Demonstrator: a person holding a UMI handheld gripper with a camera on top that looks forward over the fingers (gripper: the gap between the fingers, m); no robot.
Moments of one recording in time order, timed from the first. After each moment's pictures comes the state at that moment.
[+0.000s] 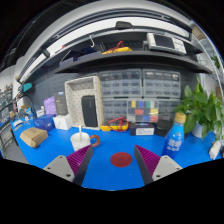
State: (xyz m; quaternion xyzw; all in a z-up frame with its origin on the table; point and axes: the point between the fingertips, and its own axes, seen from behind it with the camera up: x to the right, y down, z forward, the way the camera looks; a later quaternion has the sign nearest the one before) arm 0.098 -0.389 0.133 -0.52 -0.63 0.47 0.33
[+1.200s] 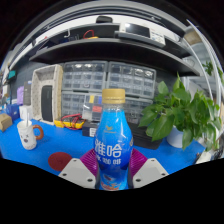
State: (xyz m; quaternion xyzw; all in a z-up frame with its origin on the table) arm 0.002 -0.218 0.075 -0.53 -0.60 0.39 0.46
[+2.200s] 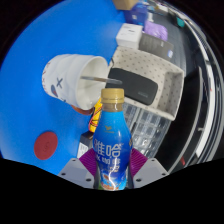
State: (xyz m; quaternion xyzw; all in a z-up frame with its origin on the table) arm -0.067 -0.419 0.132 0.11 -0.77 -0.15 0.60
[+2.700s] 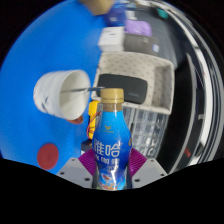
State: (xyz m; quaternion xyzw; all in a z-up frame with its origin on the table) arm -0.067 -0.435 0.137 0.05 -0.79 -0.08 0.61
